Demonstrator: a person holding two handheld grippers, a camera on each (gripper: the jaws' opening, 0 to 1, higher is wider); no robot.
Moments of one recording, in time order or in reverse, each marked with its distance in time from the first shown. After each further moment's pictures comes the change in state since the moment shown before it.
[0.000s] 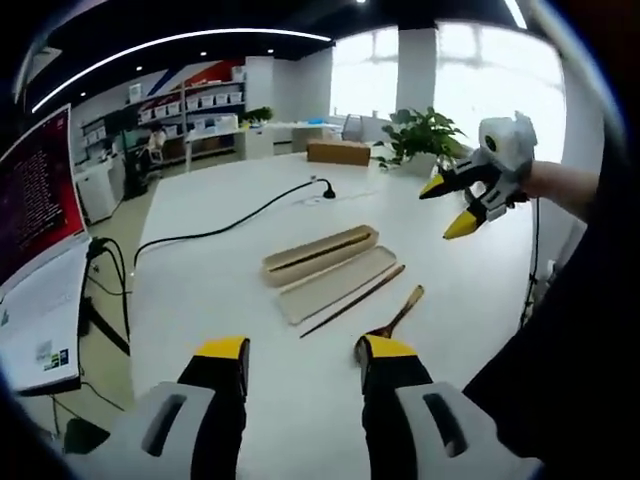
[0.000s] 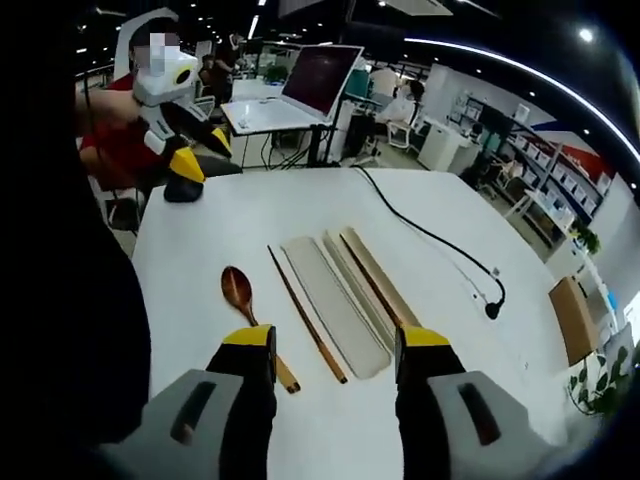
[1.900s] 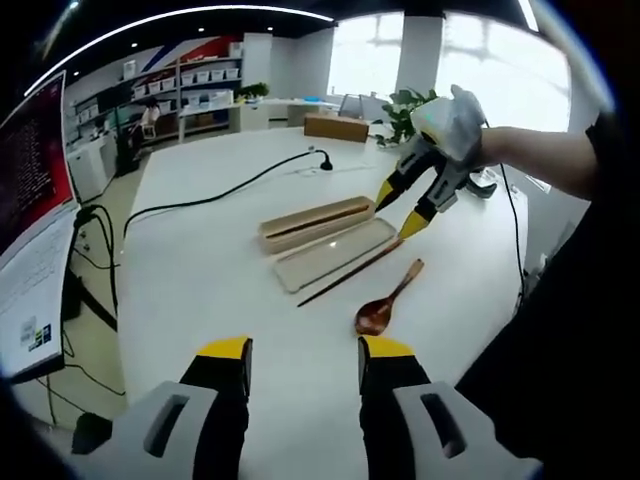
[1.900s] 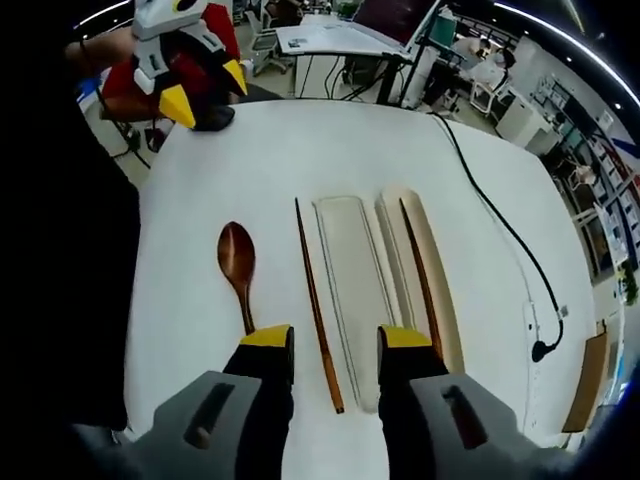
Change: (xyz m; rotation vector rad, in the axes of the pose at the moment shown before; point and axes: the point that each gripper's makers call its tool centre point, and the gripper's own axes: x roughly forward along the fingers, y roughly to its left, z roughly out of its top) left arm 0.002 -0.001 -0.026 -0.022 0.104 -0.035; right arm 0.090 0.019 -0.019 -0.202 0.292 0.277
